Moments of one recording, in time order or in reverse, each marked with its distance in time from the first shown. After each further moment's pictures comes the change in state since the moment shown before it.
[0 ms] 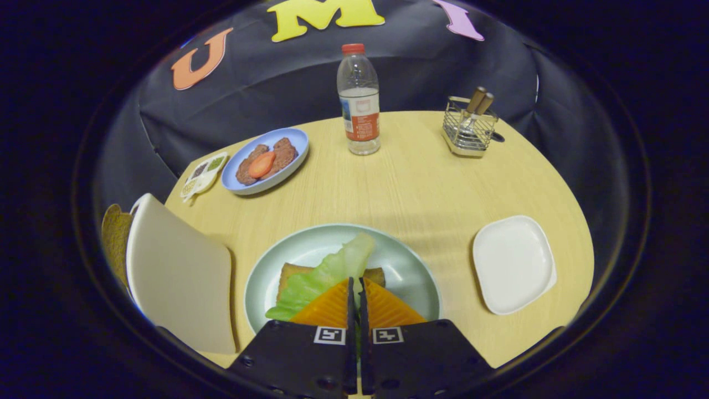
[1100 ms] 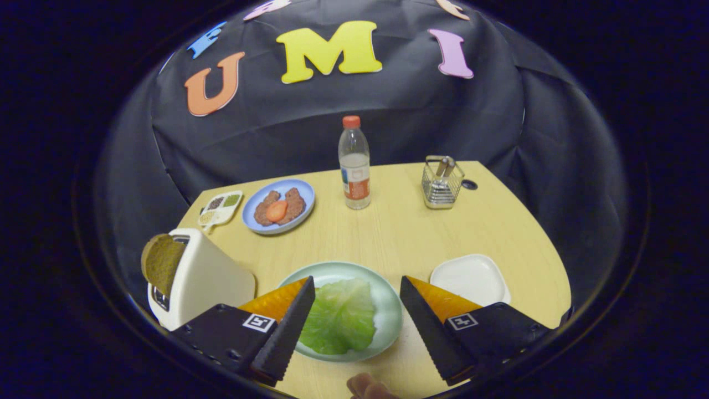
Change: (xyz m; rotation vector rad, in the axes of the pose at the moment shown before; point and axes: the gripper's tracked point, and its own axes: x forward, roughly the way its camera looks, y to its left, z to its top) arm -0.115 -0.002 0.056 -0.025 -0.287 -0.040
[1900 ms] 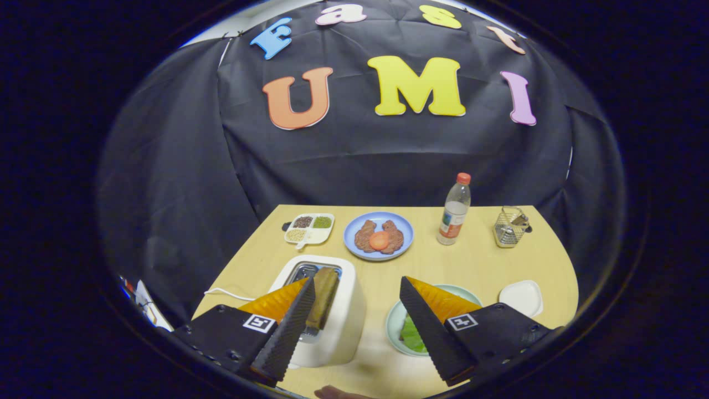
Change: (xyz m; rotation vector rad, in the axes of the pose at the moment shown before) arm -0.071 0.192 0.010 -0.130 -0.059 0.242
